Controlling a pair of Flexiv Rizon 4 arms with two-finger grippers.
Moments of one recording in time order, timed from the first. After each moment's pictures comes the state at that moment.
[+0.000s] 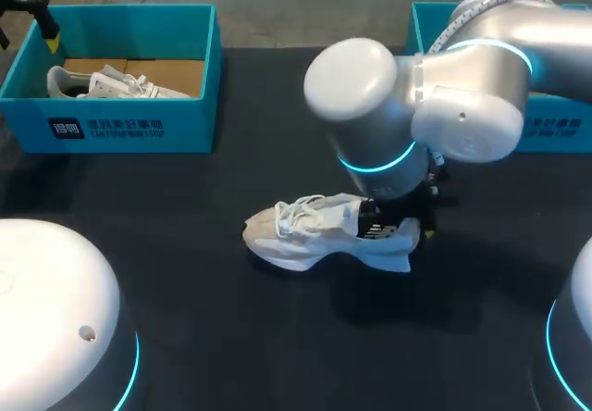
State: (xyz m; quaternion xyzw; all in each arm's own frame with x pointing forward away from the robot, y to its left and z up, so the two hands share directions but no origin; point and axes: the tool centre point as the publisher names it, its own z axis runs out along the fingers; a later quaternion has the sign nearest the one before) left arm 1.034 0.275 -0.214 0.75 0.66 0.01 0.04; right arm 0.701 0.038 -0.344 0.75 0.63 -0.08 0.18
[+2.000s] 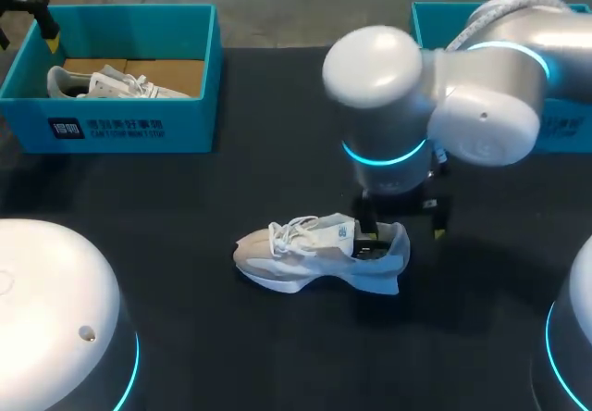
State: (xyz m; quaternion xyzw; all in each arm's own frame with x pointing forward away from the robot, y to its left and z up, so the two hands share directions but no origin) left arm 1.034 0.275 -0.214 0.75 0.66 0.01 0.04; right arm 0.696 0.063 -0.327 0.74 0.66 -0.03 0.13
